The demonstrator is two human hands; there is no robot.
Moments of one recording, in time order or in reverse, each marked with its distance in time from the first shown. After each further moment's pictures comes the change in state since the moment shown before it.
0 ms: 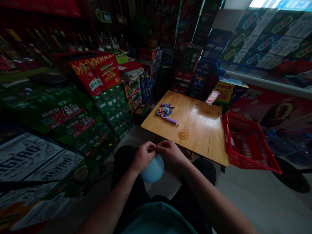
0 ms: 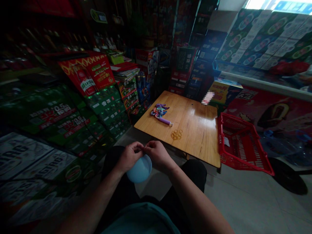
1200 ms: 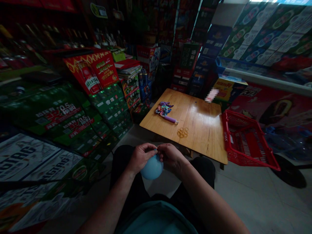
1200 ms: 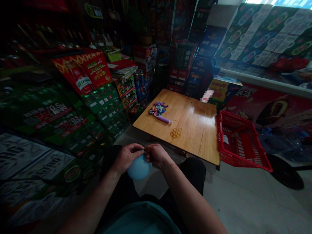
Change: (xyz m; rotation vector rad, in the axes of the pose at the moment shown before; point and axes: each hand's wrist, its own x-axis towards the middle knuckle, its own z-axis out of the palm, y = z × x) left_hand -0.006 -0.007 -0.002 -0.280 -0.037 -0.117; right_hand 0.011 0.036 0.002 0.488 -0.041 0.273
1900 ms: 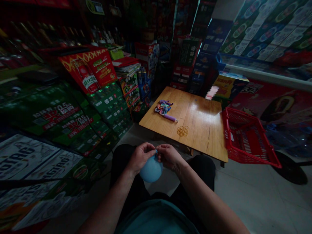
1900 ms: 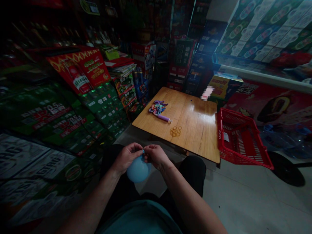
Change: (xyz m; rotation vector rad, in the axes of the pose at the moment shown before) left_hand -0.002 -0.009 0.002 -0.076 -0.009 -0.088; right_hand -0.009 0.009 0.001 0.056 0.045 -0.046
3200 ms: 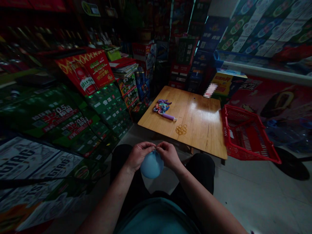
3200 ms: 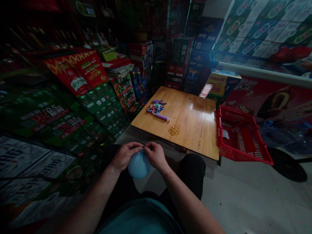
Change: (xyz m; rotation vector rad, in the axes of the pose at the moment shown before) left_hand 0.007 -0.001 0.005 -0.145 -0.030 -0.065; right_hand -0.009 0.006 -0.007 -0.509 0.256 -0.362
